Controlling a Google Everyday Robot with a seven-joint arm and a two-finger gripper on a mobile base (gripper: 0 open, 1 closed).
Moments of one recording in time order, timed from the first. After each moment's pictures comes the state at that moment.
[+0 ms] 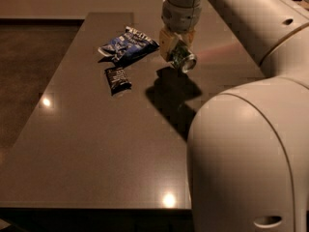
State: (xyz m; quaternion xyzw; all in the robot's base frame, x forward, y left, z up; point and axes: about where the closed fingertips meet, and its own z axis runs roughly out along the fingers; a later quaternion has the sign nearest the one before) arm 0.676 -0.079 0.912 -0.27 0.96 0.02 0.09
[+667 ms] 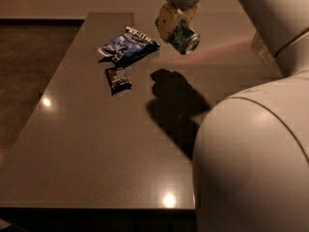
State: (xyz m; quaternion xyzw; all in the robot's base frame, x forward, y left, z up) arm 0.667 -0.075 0.979 -0.34 0.93 0.02 0.15
